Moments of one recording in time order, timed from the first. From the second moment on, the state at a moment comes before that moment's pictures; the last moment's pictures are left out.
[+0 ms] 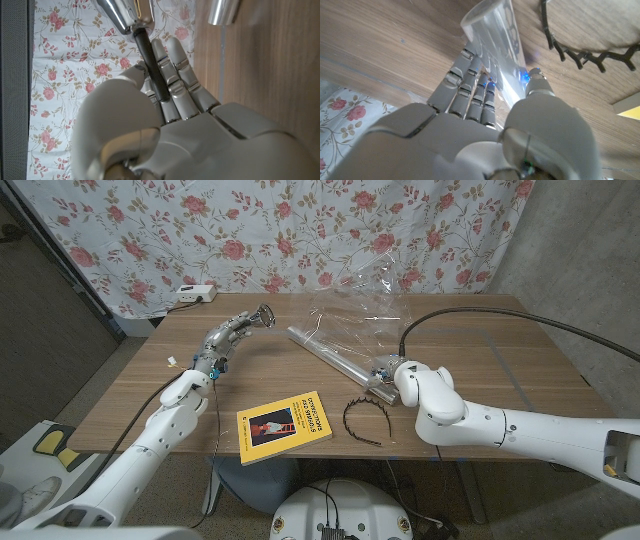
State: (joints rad) left arm 0.96 0.54 0.18 -1.36 -0.95 -0.22 -0.13; left_hand 1.21 0.13 0.57 -0.15 0.19 0.88 0.02 0.22 0.25 0.90 -0.08 0.26 0.53 1.11 -0.21 0.34 0.31 0.76 -0.20 1.19 0.18; right arm -0.42 -0.83 -1.33 -2.16 -0.69 -1.15 0.53; right_hand 0.87 0.08 0.26 -0.18 0.18 0.38 -0.04 0.23 0.23 0.46 -0.06 0.34 0.34 0.57 -0.05 0.46 0.44 0.95 -0.13 0.33 0.19
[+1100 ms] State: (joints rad) left arm 0.94 0.53 0.19 -1.34 -0.94 -0.22 -0.13; left_hand 1.21 0.13 0.57 -0.15 0.19 0.89 0.02 0.22 0.25 0.90 -0.08 0.26 0.54 1.11 -0.21 0.34 0.31 0.75 -0.20 1.20 0.18; right arm -0.54 -0.80 -1.22 -2.08 -0.75 -1.07 0.49; right_hand 1.19 -0.06 0.30 -0.16 0.31 0.51 -0.04 0.31 0.40 0.58 -0.07 0.72 0.60 0.87 -0.05 0.53 0.73 1.01 -0.15 0.61 0.29
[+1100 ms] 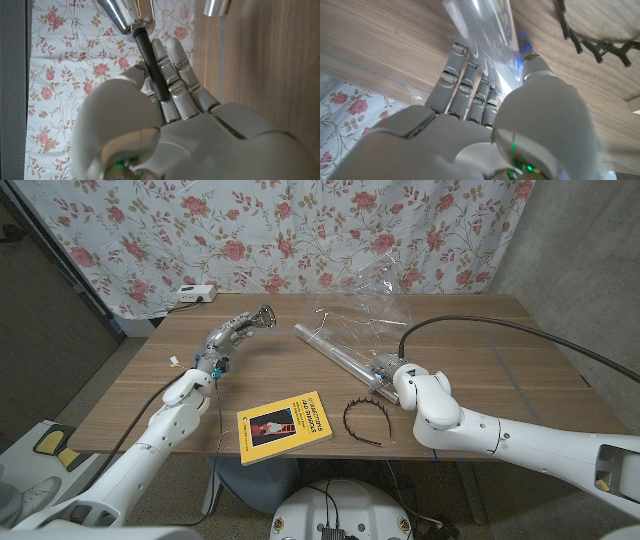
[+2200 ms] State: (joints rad) left arm 0.94 0.52 0.20 -1.35 -0.93 -0.22 -0.11; left_hand 1.21 0.13 0.57 -0.15 0.19 0.89 0.02 0.22 0.25 0.90 -0.08 0.26 0.54 1.11 -0.21 0.34 0.31 0.75 -0.20 1.21 0.18; right arm -0.69 -0.91 -0.89 -2.15 -0.59 -0.78 0.38; right_hand 1.20 -0.08 0.28 -0.16 0.28 0.63 -0.11 0.32 0.50 0.54 -0.15 0.81 0.76 0.90 -0.08 0.46 0.86 0.88 -0.12 0.80 0.39
